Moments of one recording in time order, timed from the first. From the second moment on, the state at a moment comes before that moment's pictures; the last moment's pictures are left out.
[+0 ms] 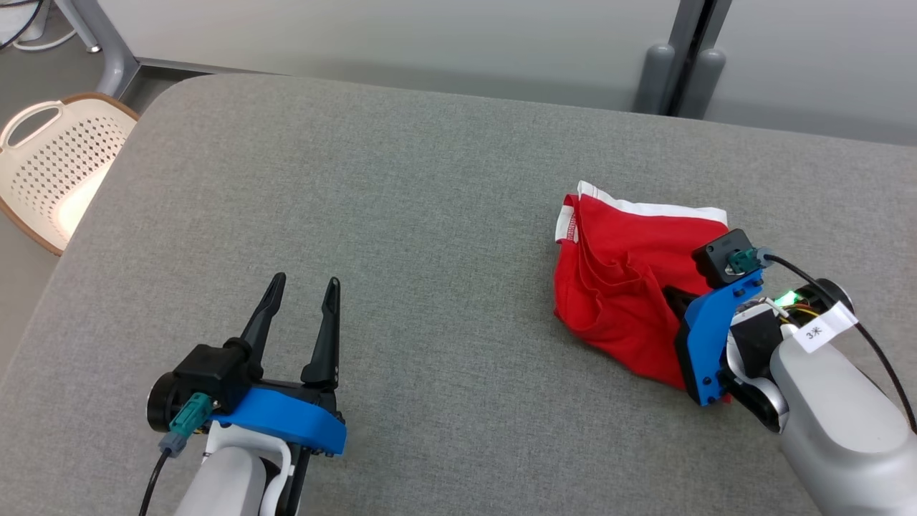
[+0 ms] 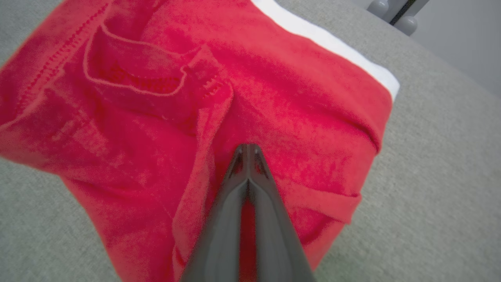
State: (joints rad) left arm -0.24 0.13 -0.24 0.36 -0.32 -0.13 -0.26; right arm -0.59 -0.33 0.44 0.63 0.32 0.13 0.32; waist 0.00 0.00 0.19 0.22
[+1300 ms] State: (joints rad) left arm -0.19 0.13 -0.19 0.35 -0.32 -0.13 -0.26; right arm -0.45 -0.35 0.72 0.28 0.69 0.13 0.02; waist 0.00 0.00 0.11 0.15
